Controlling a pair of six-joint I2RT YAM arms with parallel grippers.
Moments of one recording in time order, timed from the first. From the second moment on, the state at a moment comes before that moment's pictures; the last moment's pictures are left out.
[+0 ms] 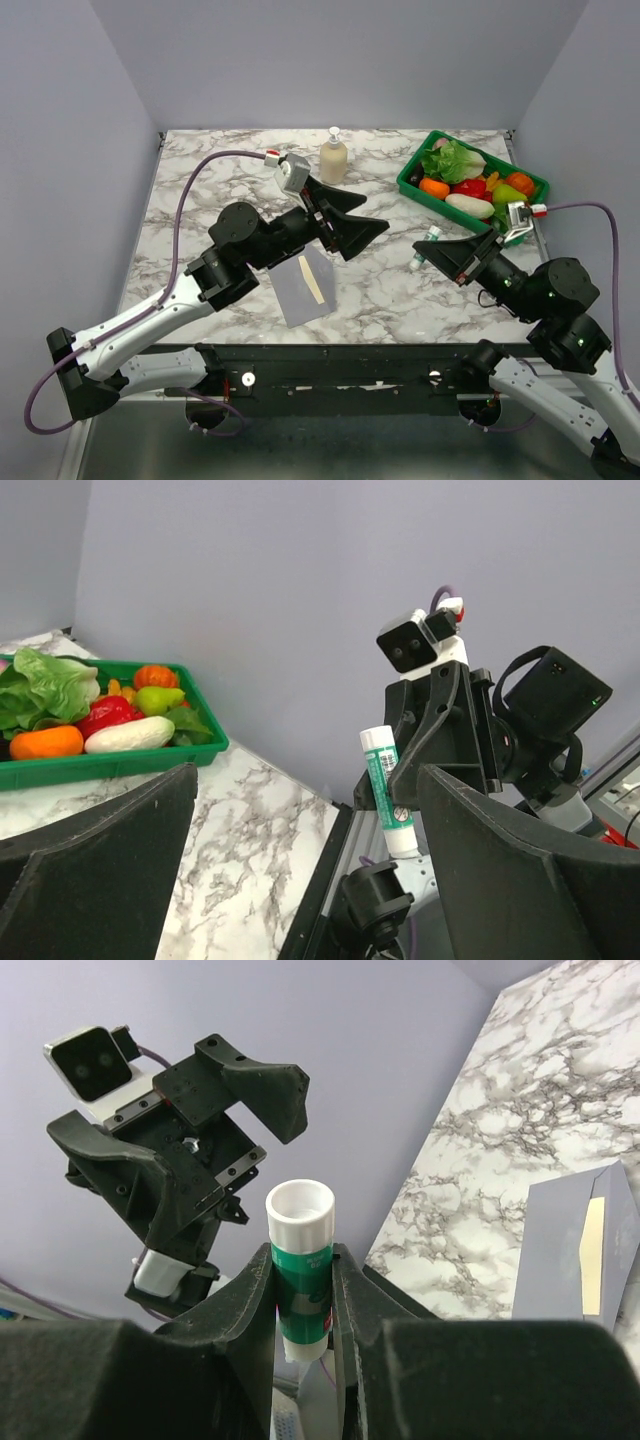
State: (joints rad) left arm -0.97 1.05 1.09 0.24 0.16 -0.53; right arm 0.72 0.46 0.88 -0.29 -0.09 0.99
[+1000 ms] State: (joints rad) left arm -0.73 0.84 0.43 0.03 -0.05 -0.50; right arm 0.72 0.74 0.57 0.15 -0.29 0.37
